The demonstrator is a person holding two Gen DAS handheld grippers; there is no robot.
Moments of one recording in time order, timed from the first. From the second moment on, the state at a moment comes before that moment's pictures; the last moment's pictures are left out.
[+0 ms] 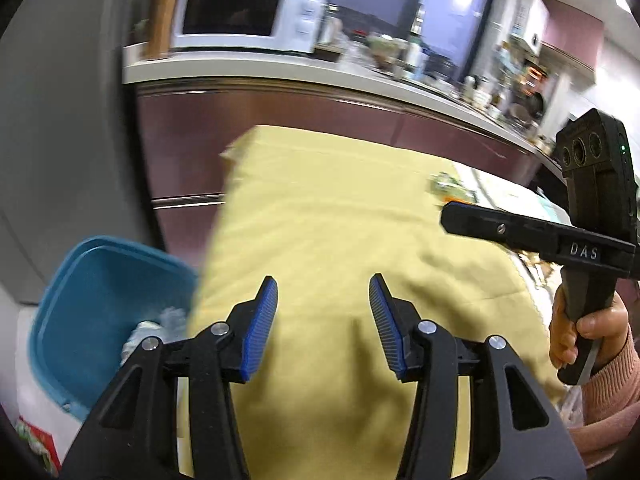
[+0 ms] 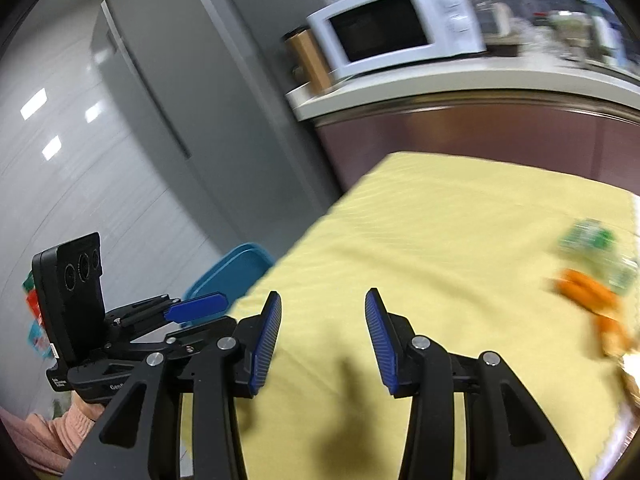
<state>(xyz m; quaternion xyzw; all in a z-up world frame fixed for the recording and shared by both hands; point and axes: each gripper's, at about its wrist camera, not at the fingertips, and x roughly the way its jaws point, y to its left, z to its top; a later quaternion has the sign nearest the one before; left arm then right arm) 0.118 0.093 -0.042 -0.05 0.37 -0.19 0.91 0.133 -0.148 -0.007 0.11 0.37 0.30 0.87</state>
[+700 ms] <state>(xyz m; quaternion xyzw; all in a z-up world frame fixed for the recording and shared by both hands) 0.151 -0.062 -0.039 0.01 0.38 -0.28 0.88 0.189 -0.292 -0.044 0.21 0.39 0.15 0.88</state>
